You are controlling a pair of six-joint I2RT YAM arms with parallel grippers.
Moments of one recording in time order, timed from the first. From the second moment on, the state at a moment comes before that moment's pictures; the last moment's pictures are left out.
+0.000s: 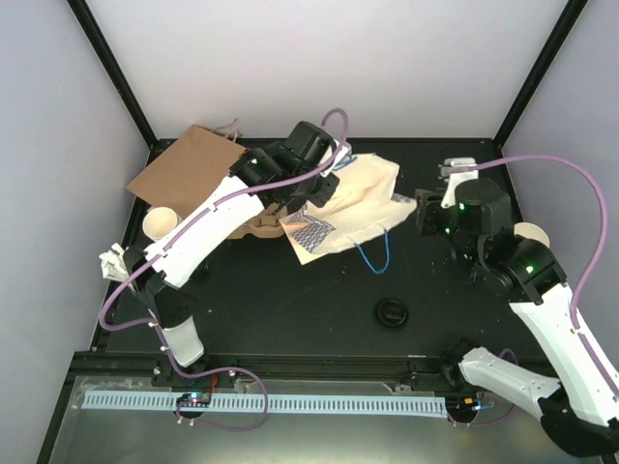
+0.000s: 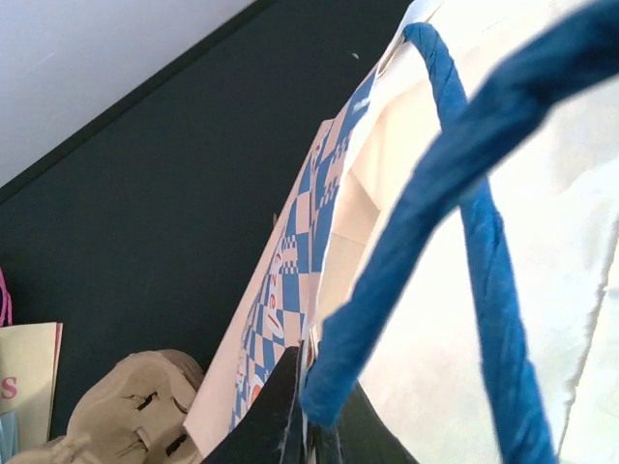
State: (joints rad) left arm -0.79 1.76 1.96 -1.02 -0.15 -0.02; right arm 0.62 0.95 1.36 -0.87 0.31 0.29
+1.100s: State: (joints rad) left arm -0.66 1.45 1.97 -0.90 0.15 -0.21; right arm 0.42 0.90 0.44 0.38 -0.36 0.88
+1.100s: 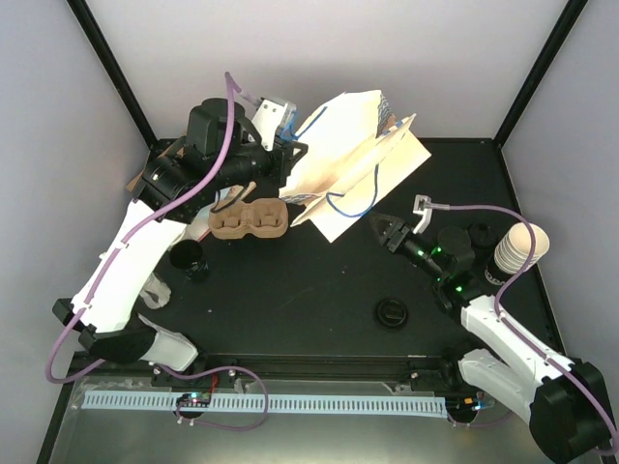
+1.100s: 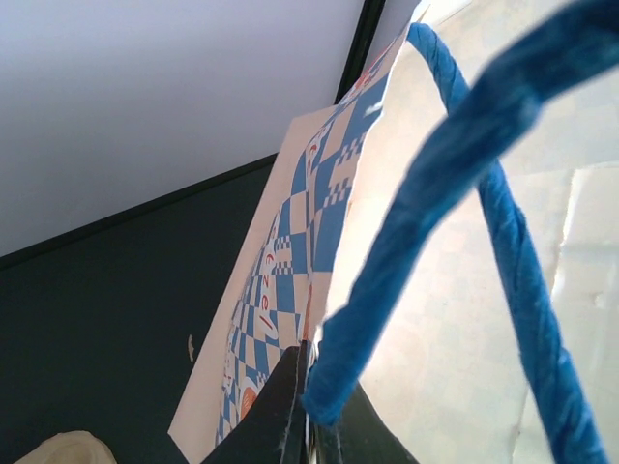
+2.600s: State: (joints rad) left arm -0.38 1.39 1.80 -0.81 0.38 -0.24; right arm 0.35 0.72 0.51 0.34 -0.48 0.88
